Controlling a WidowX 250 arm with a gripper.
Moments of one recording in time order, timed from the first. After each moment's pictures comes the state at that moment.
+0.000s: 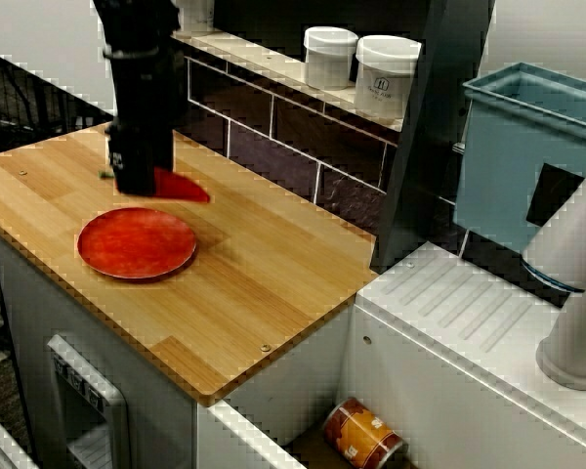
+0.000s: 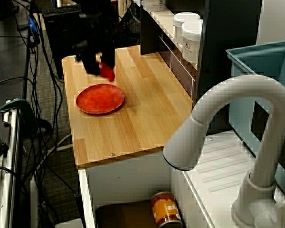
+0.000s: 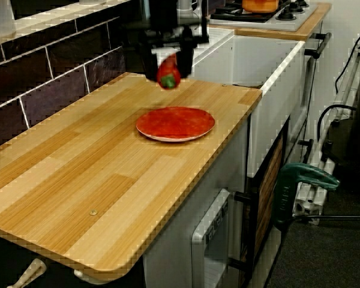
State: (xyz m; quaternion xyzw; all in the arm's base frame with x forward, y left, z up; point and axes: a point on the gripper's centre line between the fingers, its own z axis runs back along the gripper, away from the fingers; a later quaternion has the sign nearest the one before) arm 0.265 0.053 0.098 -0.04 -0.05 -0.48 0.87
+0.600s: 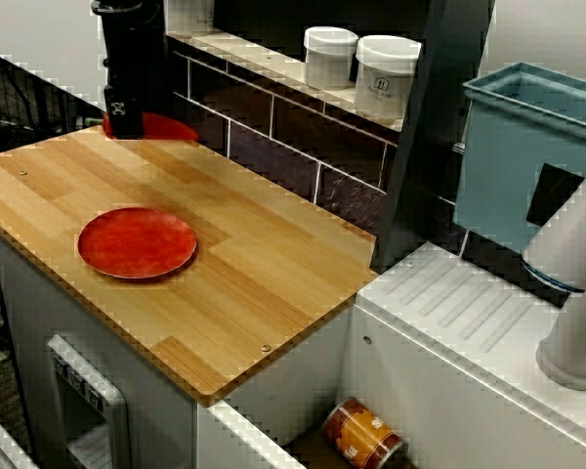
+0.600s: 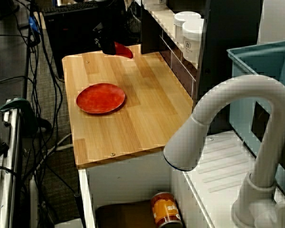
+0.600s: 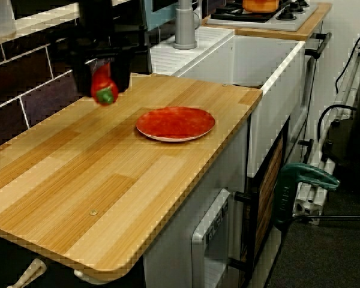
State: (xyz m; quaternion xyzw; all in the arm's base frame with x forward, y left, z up) arm 0.303 0.128 0.097 0.01 -0.05 -0.37 0.93
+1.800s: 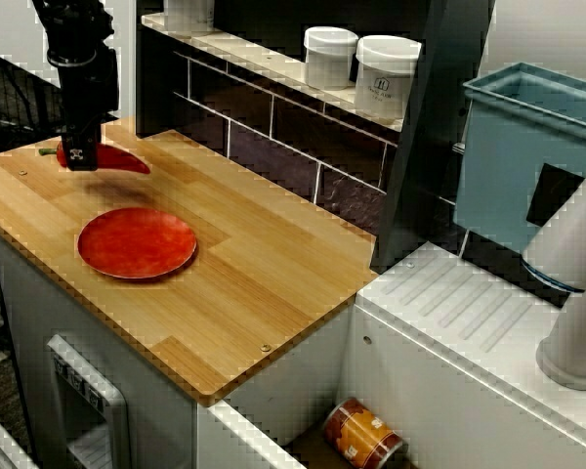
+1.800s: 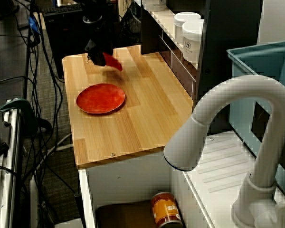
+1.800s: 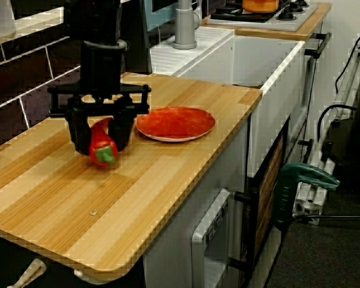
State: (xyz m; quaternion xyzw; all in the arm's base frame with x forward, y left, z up) arm 0.281 0.169 0.052 0.10 -0.03 -0.32 0.94
